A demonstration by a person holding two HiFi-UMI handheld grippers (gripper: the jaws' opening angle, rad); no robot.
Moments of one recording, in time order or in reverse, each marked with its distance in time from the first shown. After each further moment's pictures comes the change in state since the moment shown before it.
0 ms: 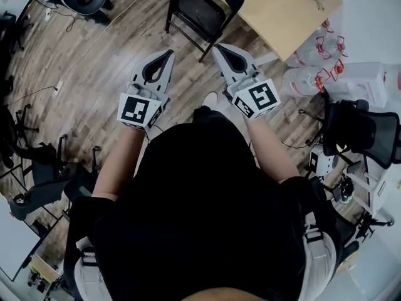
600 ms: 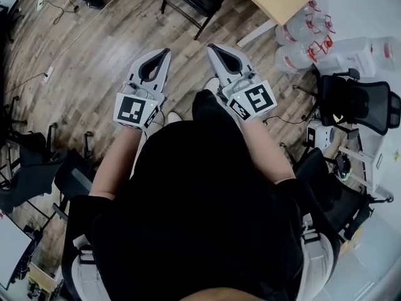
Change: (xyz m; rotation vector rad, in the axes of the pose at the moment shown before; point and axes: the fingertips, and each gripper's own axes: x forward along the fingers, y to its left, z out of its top) left arm -0.229 -0.074 -0.014 -0.048 -0.070 -0.031; right arm -0.092 0.235 -0.012 -0.021 -0.003 -0.022
